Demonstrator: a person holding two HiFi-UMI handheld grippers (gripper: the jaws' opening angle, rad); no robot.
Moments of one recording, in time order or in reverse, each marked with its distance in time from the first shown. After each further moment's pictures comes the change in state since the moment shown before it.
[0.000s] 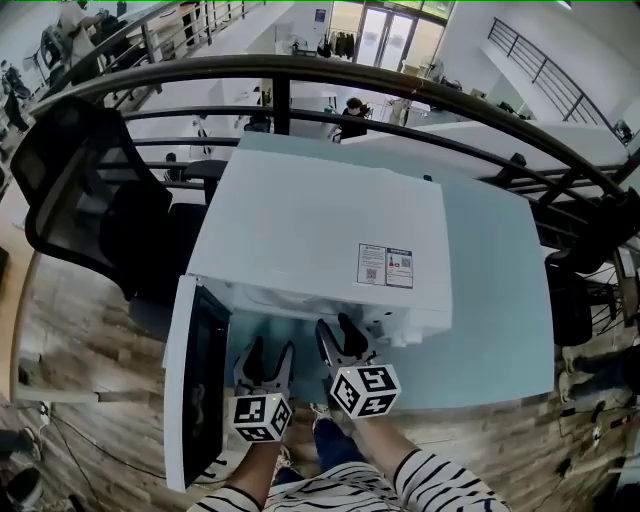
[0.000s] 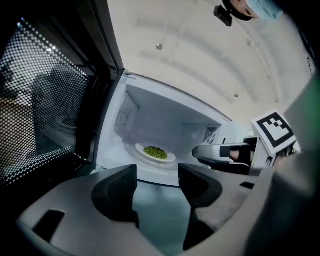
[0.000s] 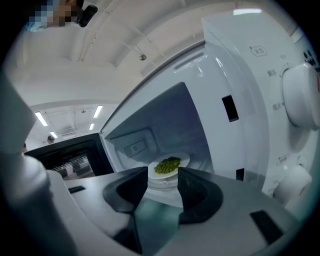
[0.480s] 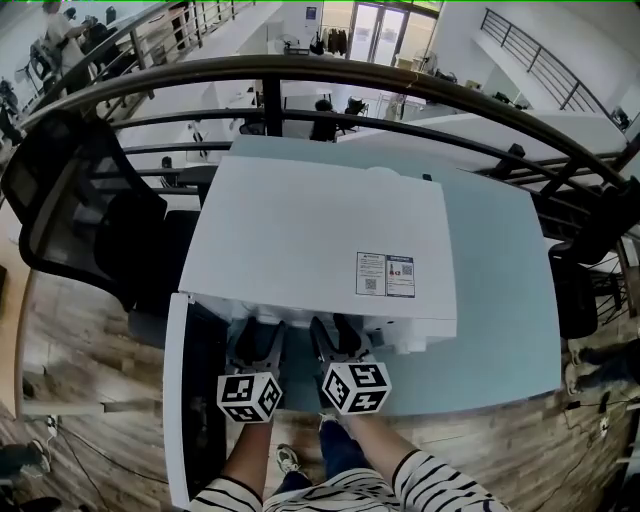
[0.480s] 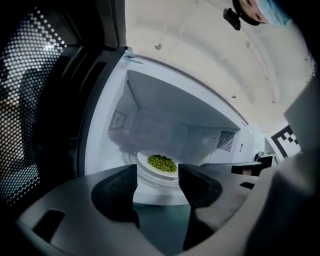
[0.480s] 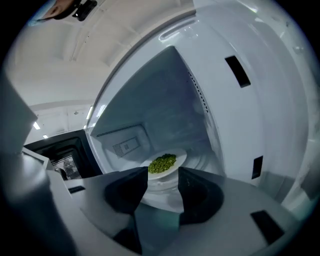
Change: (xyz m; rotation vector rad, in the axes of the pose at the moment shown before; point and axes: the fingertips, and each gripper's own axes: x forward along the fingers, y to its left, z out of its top) left arm 0.053 0.025 0.026 0.016 -0.014 -0.043; right arm 0.032 -0.013 -0.012 0.048 0.006 -0.060
